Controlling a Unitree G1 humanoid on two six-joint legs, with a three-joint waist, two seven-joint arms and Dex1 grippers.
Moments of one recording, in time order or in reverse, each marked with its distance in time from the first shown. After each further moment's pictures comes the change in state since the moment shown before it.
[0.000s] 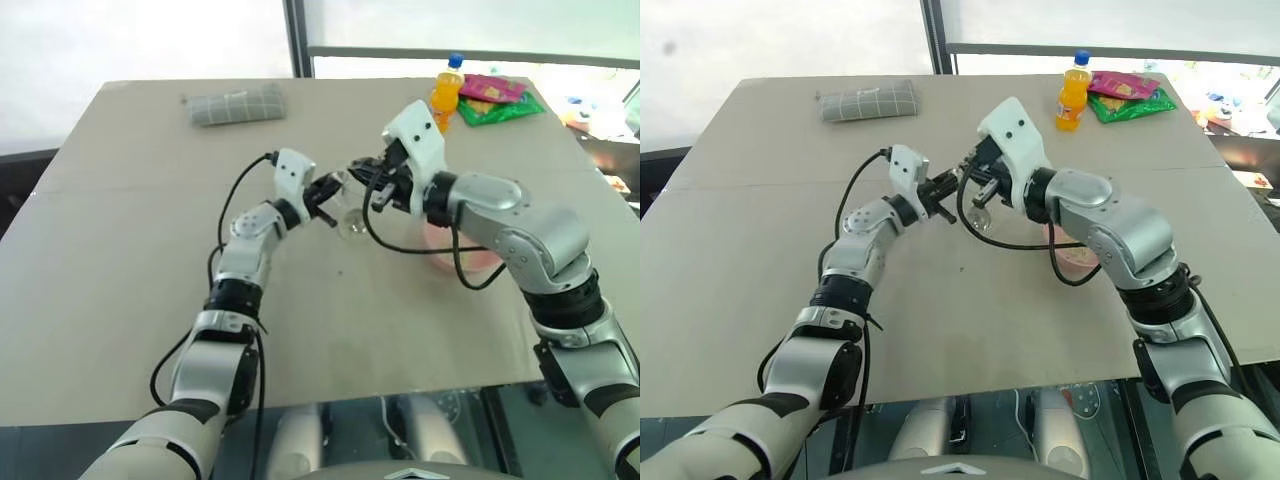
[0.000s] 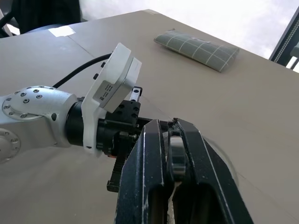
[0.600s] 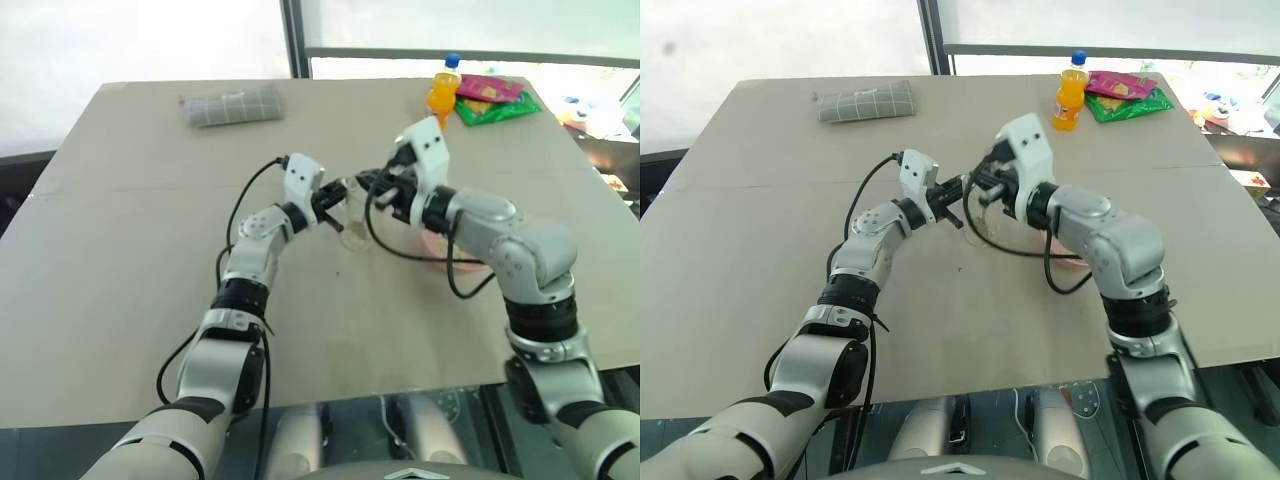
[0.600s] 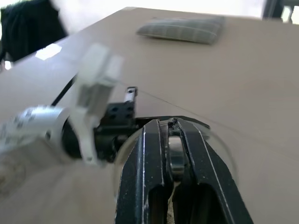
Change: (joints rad) left arm -0.015 -0.024 -0.003 0.040 0.019 -0.003 -0.026; right arm 0.049 0.269 -0.313 0.058 0.057 0.269 -0.141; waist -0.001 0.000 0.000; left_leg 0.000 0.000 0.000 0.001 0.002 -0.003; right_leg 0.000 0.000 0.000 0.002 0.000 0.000
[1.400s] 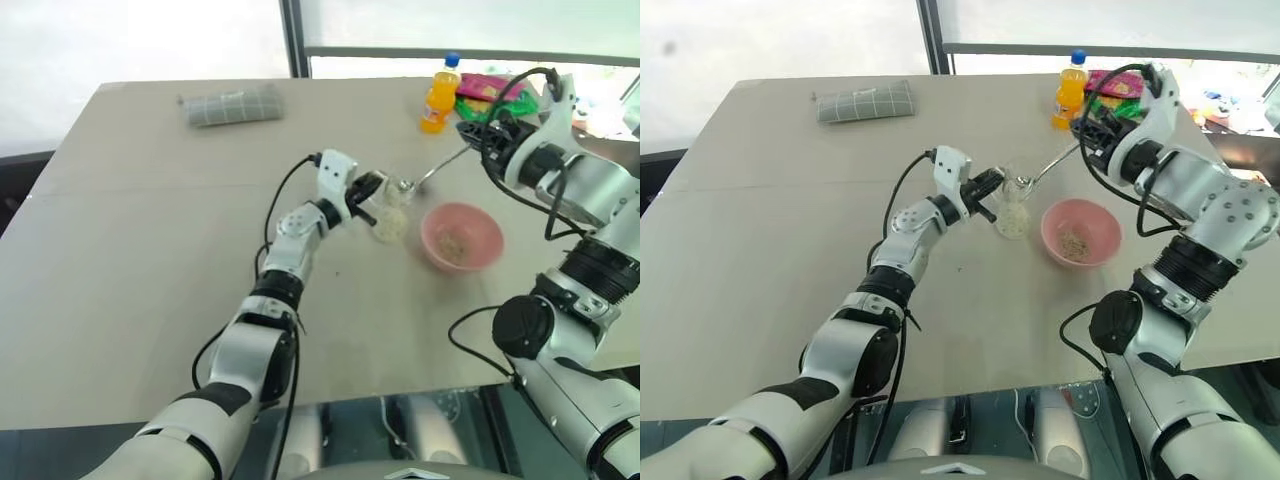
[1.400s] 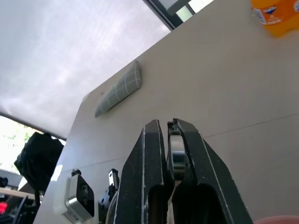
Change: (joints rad) left arm -0.107 -0.152 0.002 0.221 0.031 -0.153 0.079; right arm -0.231 0.010 -0.771 0.145 0.254 0.389 -0.381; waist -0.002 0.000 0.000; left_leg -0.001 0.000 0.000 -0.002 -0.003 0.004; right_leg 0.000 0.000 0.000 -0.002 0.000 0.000
